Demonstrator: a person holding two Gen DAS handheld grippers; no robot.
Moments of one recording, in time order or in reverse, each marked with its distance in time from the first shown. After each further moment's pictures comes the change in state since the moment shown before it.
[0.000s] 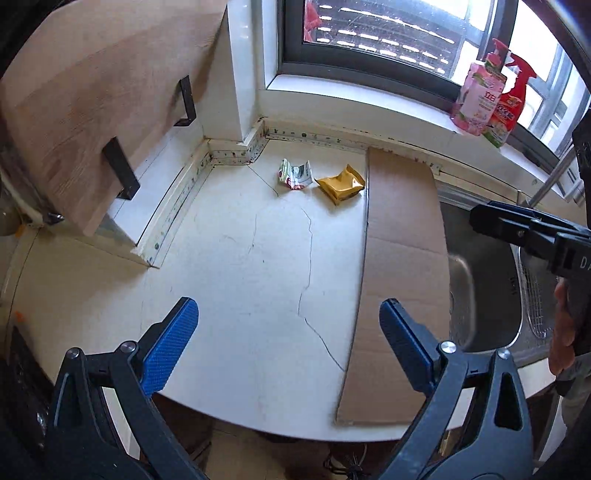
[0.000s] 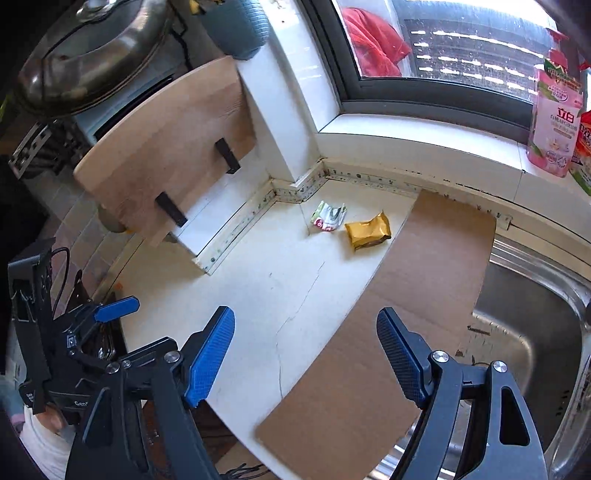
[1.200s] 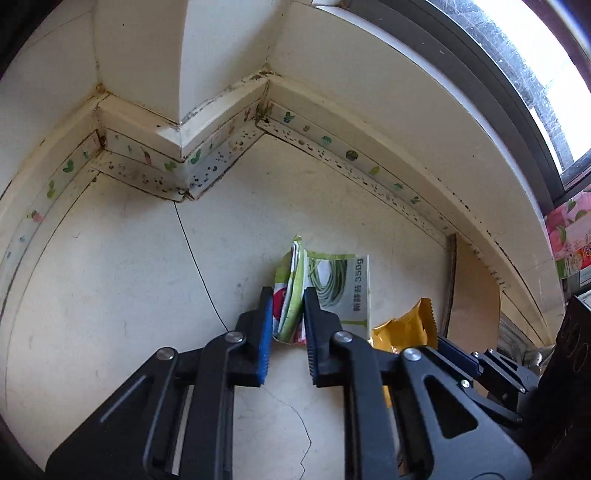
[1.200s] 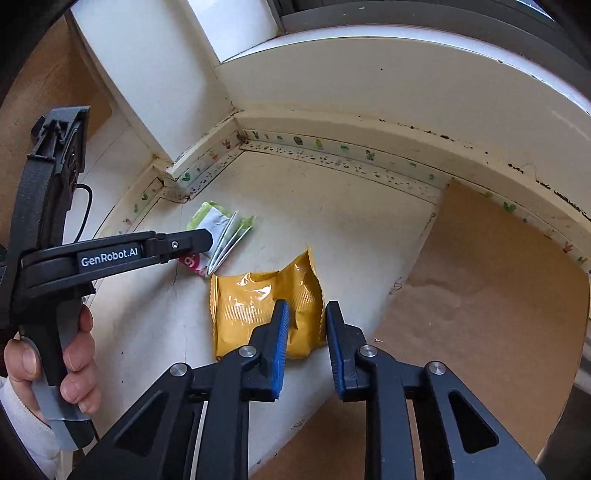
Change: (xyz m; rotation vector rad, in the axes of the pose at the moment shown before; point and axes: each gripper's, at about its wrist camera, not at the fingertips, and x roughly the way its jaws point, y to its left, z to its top) left arm 0.320 0.036 0.139 -0.311 0.073 -0.198; right arm 0.315 -0.103 0.085 -0.036 0.104 -0.098
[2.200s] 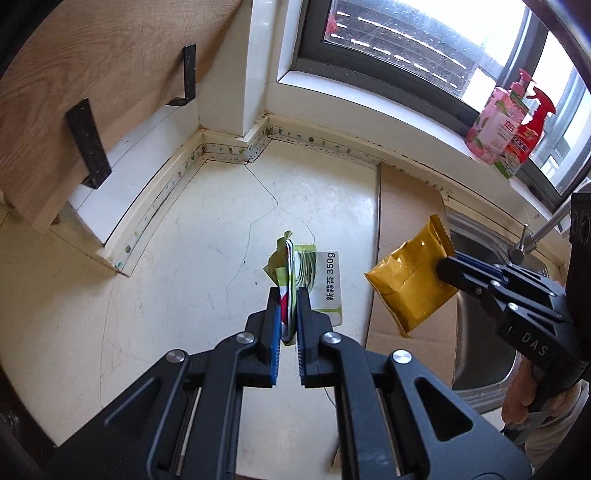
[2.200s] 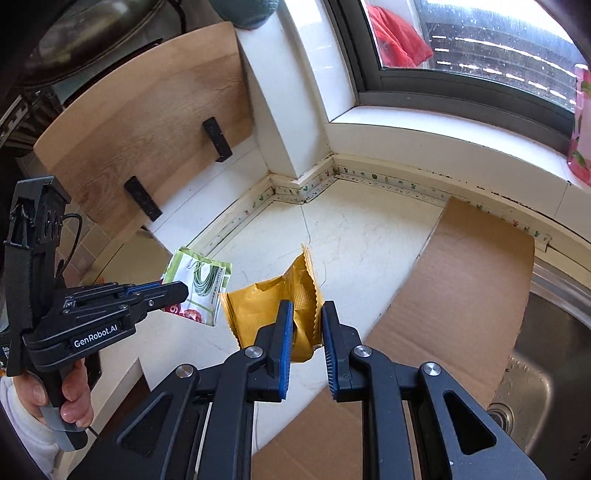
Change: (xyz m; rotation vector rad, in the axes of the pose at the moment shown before) left arm -0.249 -0.015 -0.178 0.219 -0.119 0.096; right arm -0.205 0.108 -0.123 -0.062 -0.177 0.075
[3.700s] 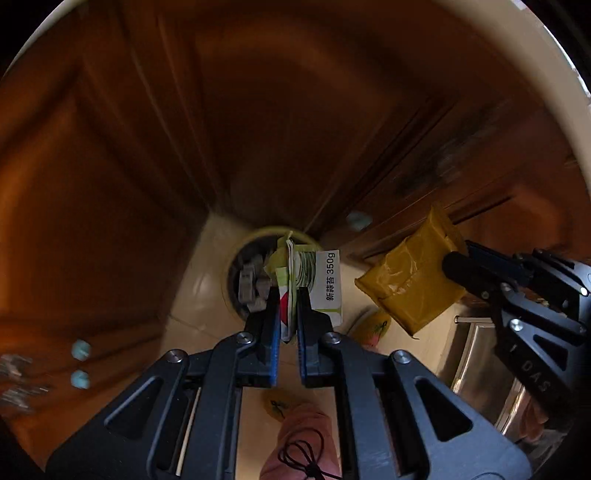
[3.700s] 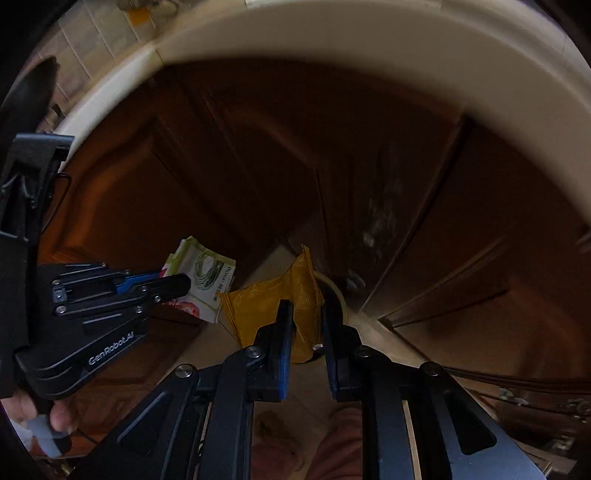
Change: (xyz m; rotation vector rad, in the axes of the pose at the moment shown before) left arm 0.090 0.089 -0.475 -0.092 0.325 0.073; right arm 0.068 0.149 -0.496 -0.091 0.356 -0.125
